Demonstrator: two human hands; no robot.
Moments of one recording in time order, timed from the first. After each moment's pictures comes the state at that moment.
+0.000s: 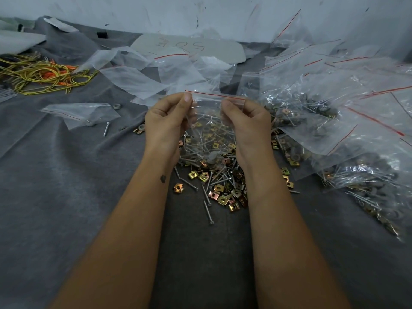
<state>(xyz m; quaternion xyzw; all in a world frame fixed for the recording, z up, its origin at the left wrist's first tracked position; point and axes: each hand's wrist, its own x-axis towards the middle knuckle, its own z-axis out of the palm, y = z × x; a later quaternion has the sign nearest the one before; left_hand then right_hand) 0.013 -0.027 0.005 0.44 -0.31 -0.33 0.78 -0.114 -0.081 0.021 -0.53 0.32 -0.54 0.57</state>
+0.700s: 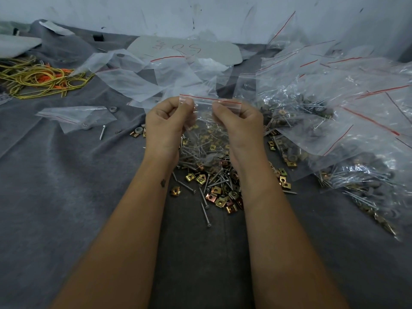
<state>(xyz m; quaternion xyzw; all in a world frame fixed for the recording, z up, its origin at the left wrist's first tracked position) 0.007 -0.026 0.008 0.47 -0.36 -0.29 0.75 -0.109 -0.077 0.023 -0.53 0.31 -0.54 0.58</state>
